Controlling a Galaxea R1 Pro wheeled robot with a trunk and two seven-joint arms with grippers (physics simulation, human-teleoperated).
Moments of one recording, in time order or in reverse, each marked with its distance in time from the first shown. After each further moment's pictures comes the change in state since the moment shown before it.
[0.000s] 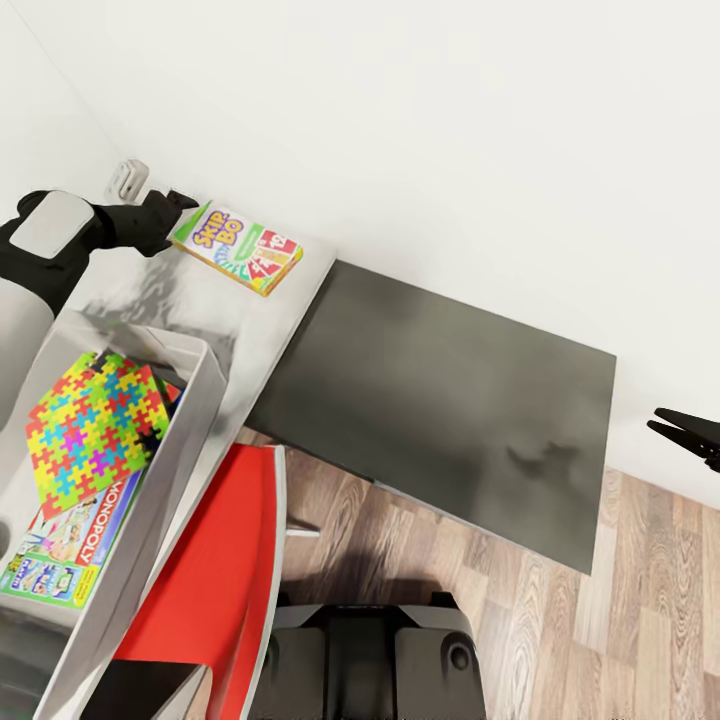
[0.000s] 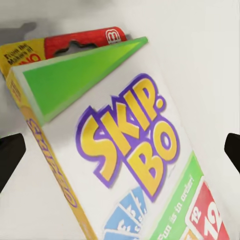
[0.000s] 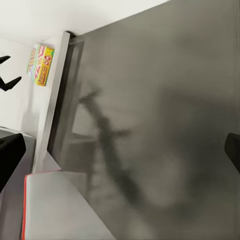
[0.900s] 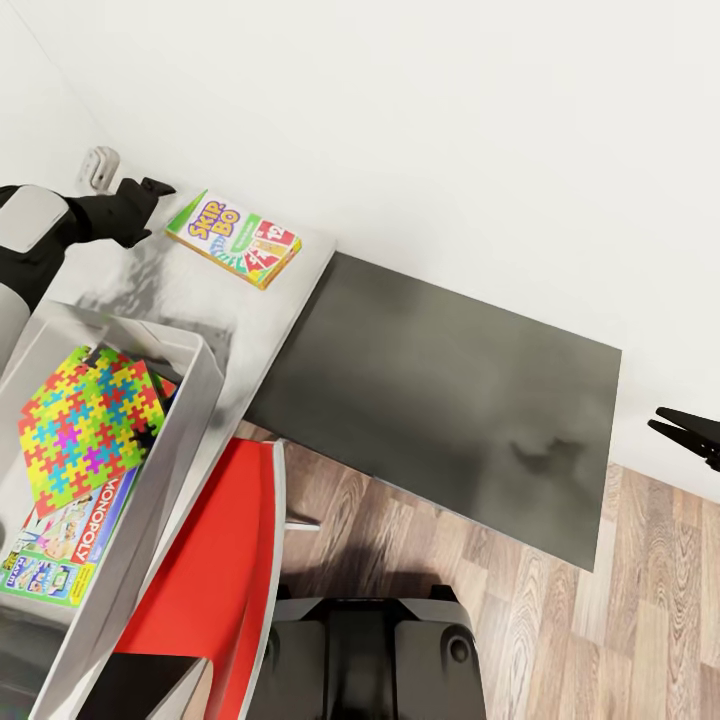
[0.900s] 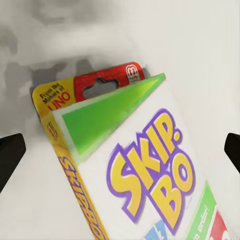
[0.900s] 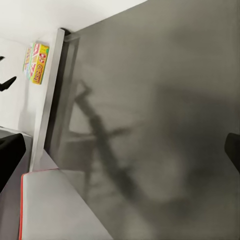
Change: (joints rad) left arm -0.025 0.041 0.001 0.035 0.001 -0.042 -0.066; right arm 0.000 0.000 -0.003 0.000 0.000 0.000 0.003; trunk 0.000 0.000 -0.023
